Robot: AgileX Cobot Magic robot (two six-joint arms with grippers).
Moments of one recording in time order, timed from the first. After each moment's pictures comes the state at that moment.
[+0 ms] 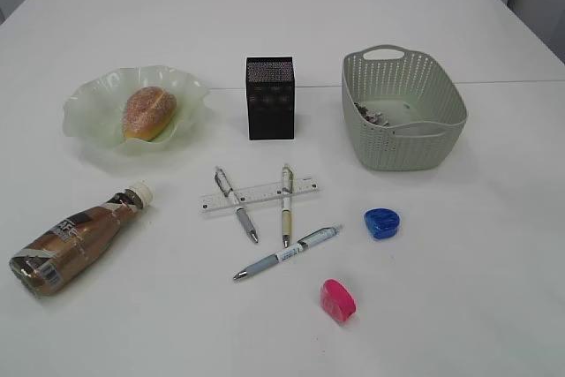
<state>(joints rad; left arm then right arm) -0.23 0.50 -0.76 -0.05 1.27 -0.22 0.14 1.98 -2.14 -0.07 1.25 0.10</state>
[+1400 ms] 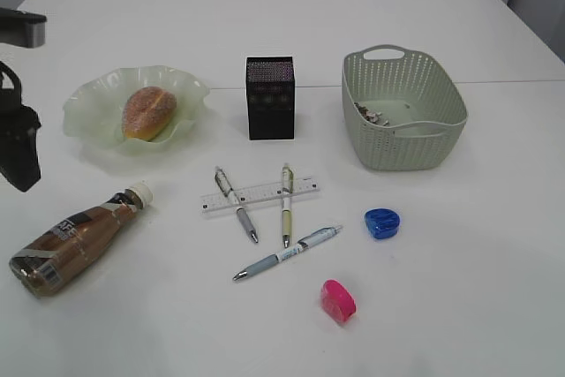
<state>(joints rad) -0.23 1.64 -1.31 -0.02 1.23 0.15 0.14 1.25 -1.44 -0.03 1.26 0.08</state>
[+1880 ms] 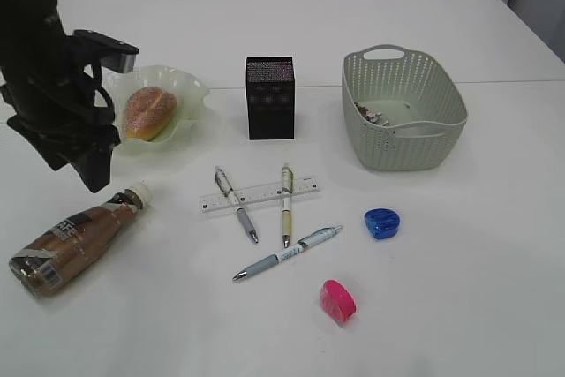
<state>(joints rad) -0.33 1.91 -1.50 0.04 1.22 0.20 0.14 1.25 -1.44 -0.03 1.26 0.07</state>
